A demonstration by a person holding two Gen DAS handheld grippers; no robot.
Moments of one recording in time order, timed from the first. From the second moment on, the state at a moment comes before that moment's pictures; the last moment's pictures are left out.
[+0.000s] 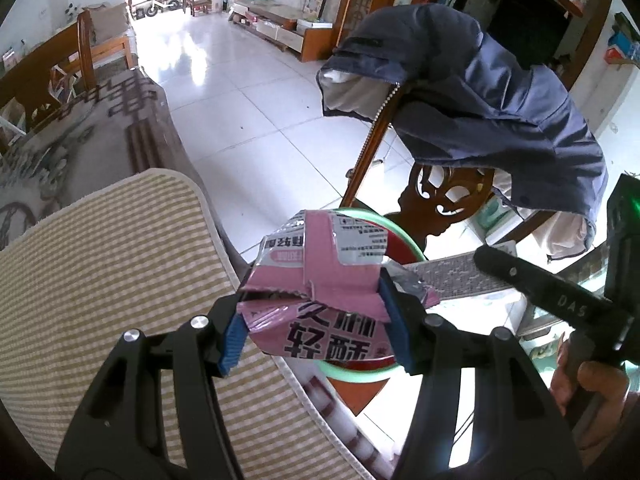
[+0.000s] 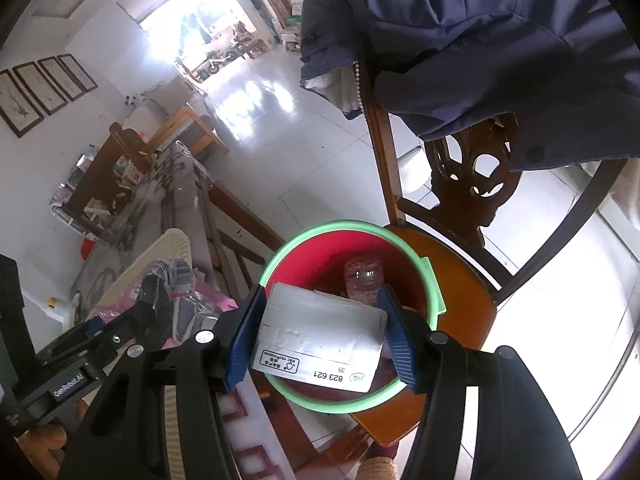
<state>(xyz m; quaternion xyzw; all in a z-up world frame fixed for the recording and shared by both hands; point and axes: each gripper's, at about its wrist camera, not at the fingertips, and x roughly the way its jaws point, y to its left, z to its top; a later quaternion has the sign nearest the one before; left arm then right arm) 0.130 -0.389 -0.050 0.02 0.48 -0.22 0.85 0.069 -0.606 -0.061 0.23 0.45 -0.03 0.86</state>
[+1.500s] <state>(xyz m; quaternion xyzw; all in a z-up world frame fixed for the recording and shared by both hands) 0.034 -0.048 0.049 -0.05 0.27 -0.03 0.96 0.014 -0.268 0.021 0.04 0.23 0.03 0.97</state>
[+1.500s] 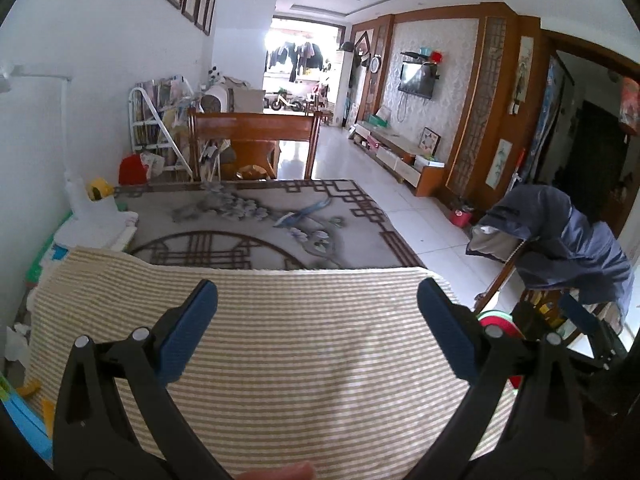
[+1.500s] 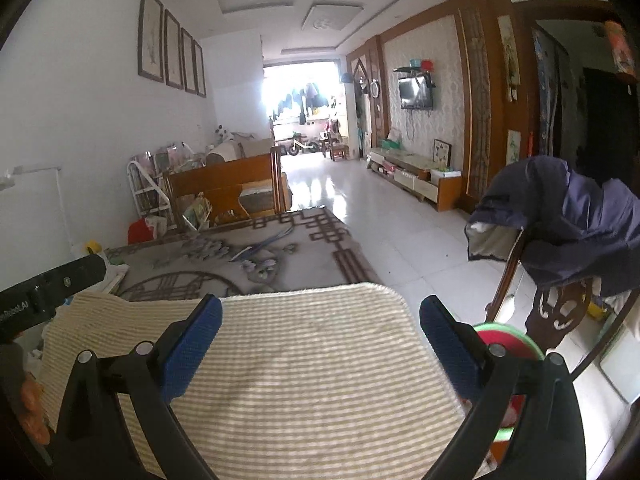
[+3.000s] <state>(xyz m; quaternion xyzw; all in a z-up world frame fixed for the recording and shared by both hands) 0.031 -0.016 0.036 -0.04 0.29 -0.03 0.96 0.009 -0.232 0.003 0.02 0.28 0.03 0.96</state>
